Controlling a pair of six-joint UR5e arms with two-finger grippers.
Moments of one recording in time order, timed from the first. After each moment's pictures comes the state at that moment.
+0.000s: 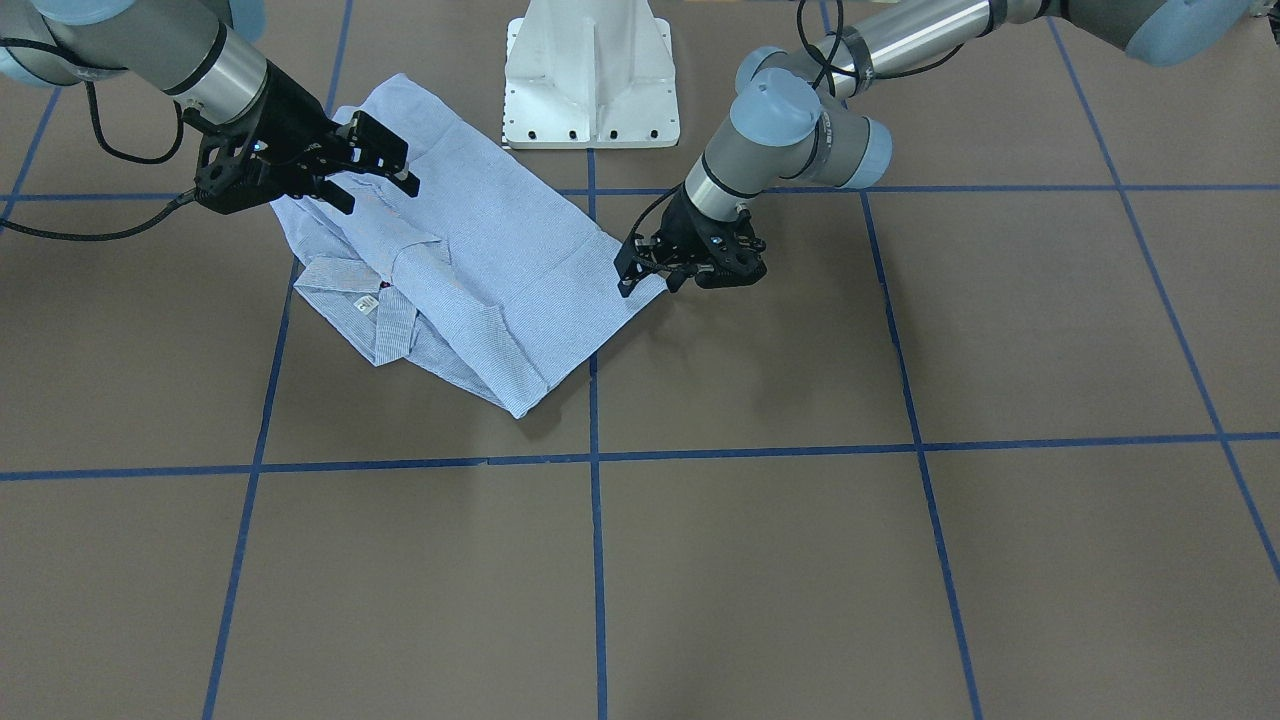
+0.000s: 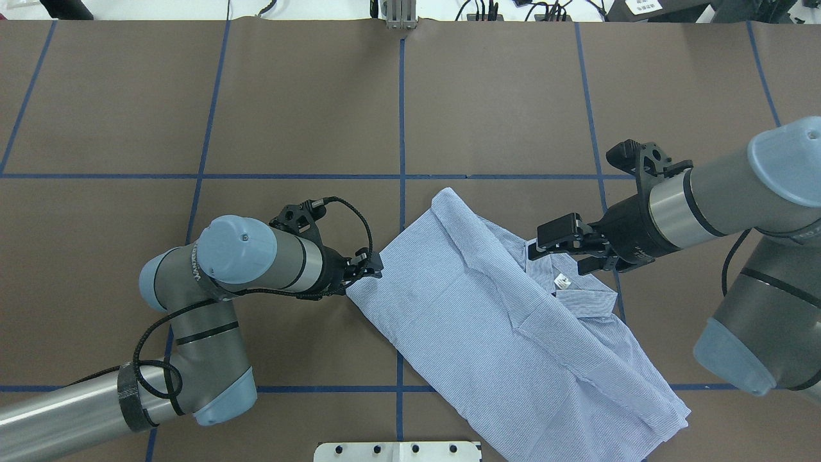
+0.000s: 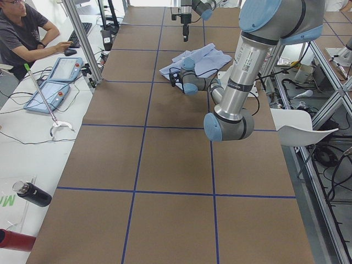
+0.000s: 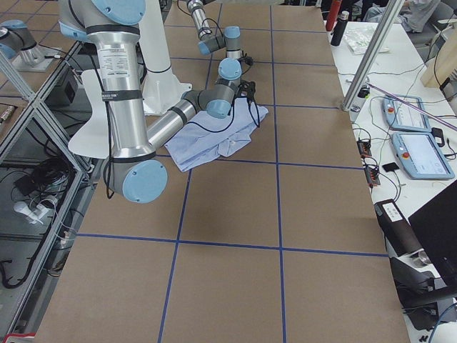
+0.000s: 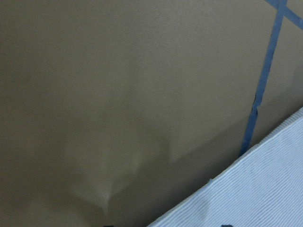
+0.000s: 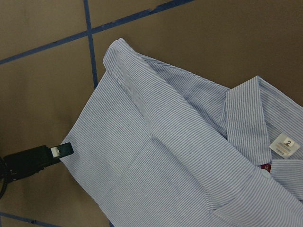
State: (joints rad) left arm -0.43 -2.09 -1.58 -2.23 -1.84 -1.71; right arm 0.71 -1.43 2.05 -1.04 2.24 1.42
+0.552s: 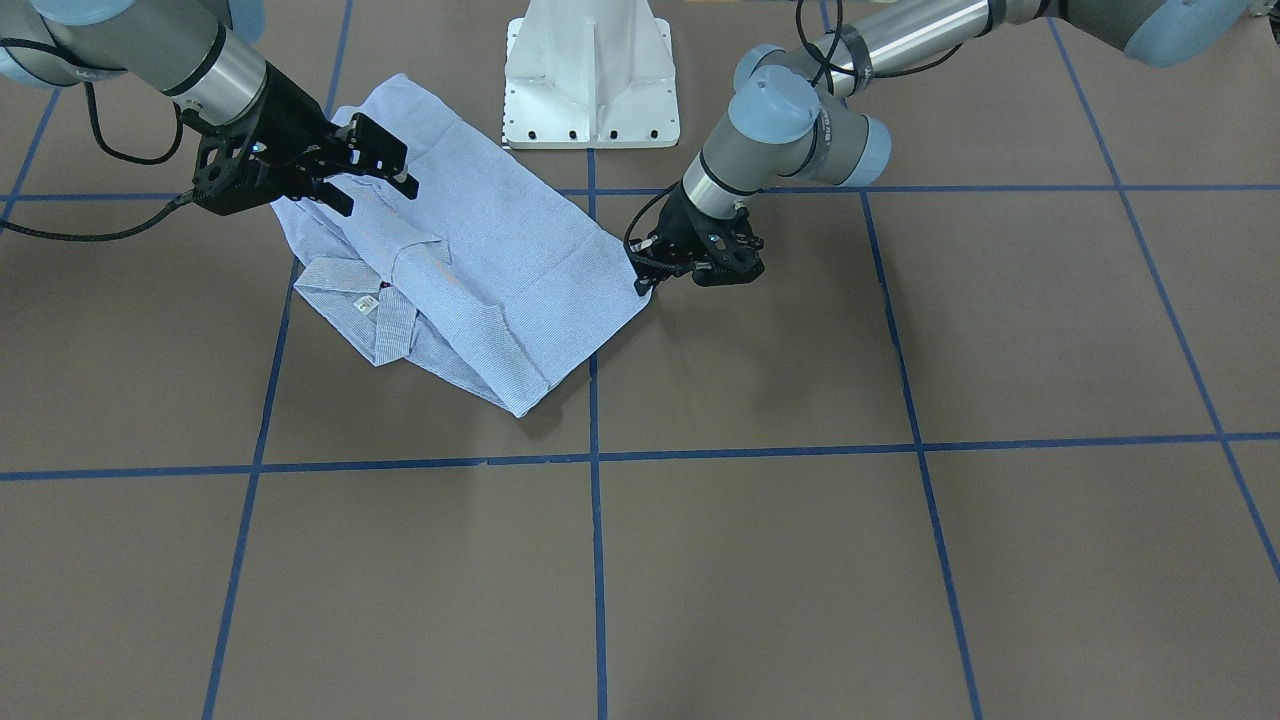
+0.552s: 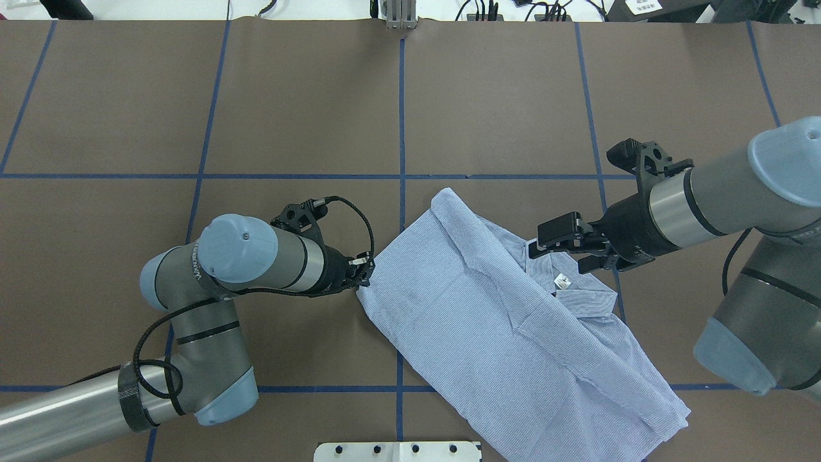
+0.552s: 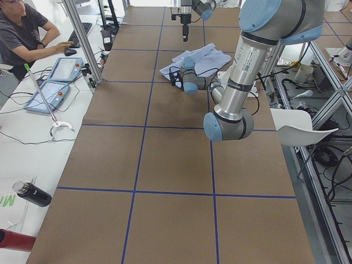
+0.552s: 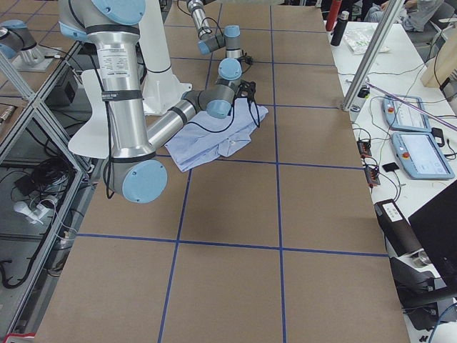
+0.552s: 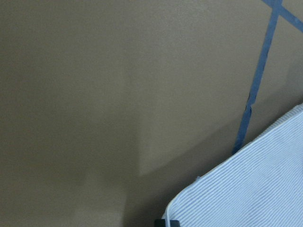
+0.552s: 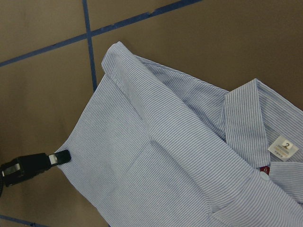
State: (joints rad) left arm -0.43 -2.09 -1.61 -2.20 -1.85 -1.71; right arm 0.71 -1.43 2.05 -1.04 2.24 1.42
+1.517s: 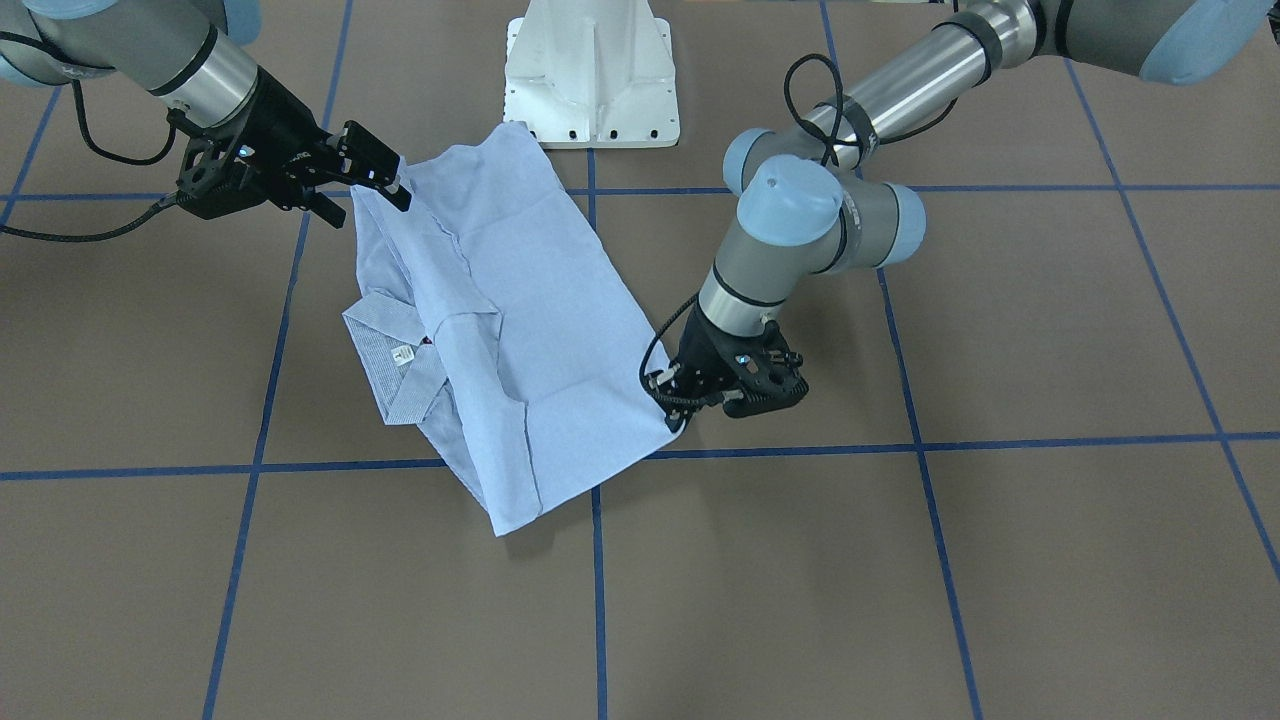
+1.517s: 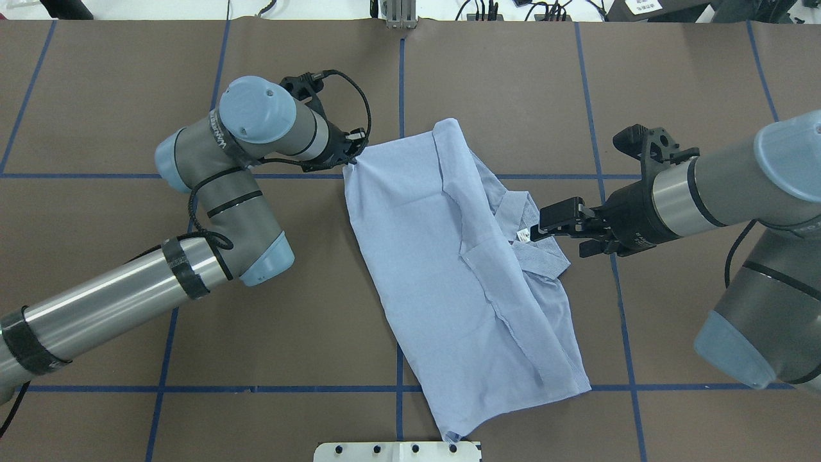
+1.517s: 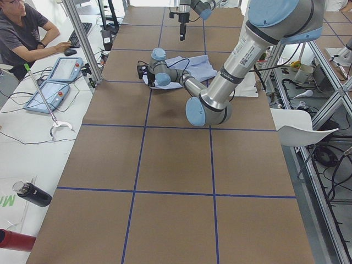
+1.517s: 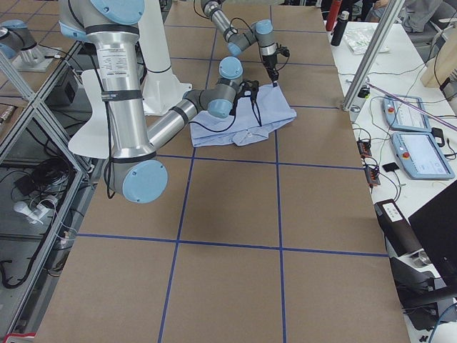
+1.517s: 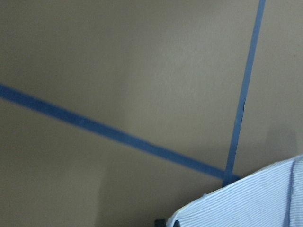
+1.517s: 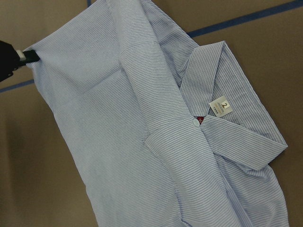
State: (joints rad) left arm -0.70 -2.37 -1.21 -2.20 -1.78 -1.50; right arm 0.72 -1.41 2.04 -1.04 2.16 1.42
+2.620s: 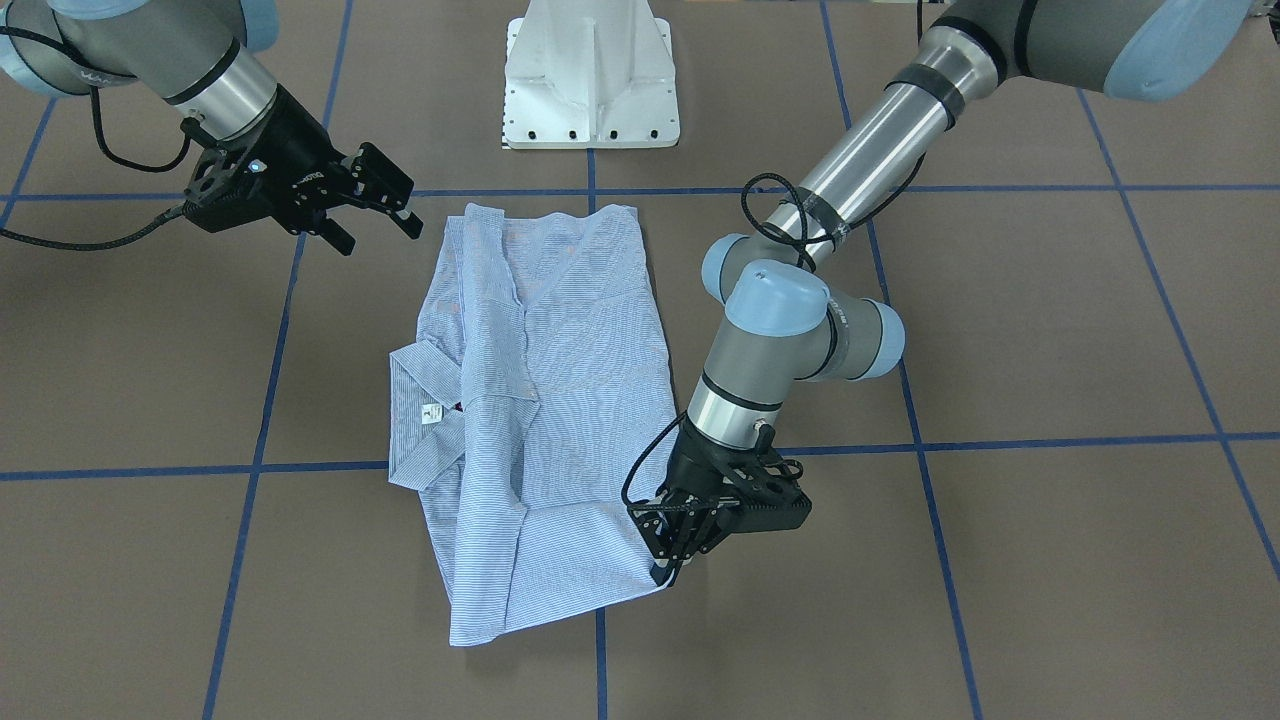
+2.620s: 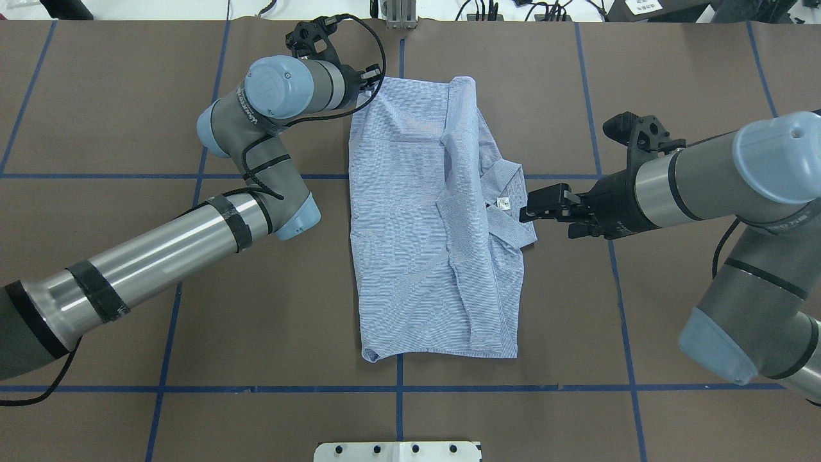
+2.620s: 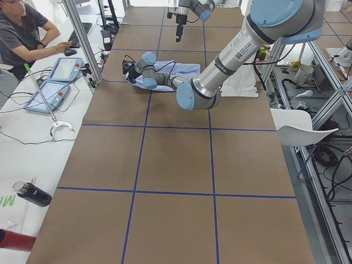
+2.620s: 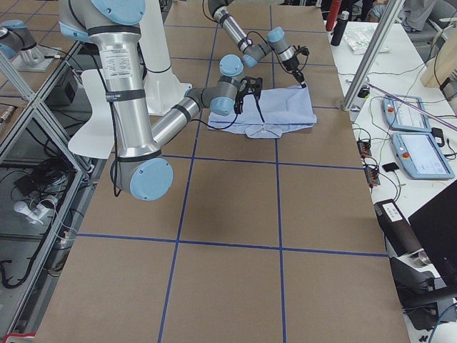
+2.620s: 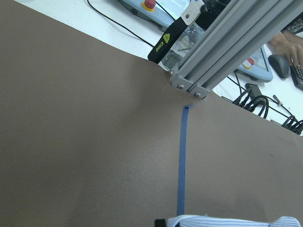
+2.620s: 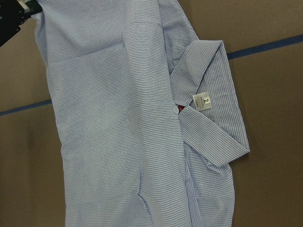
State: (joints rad) left arm -0.72 -2.53 -0.87 -2.59 -1.58 -1.46; right arm 0.71 -1.38 2.02 -1.04 2.07 1.42
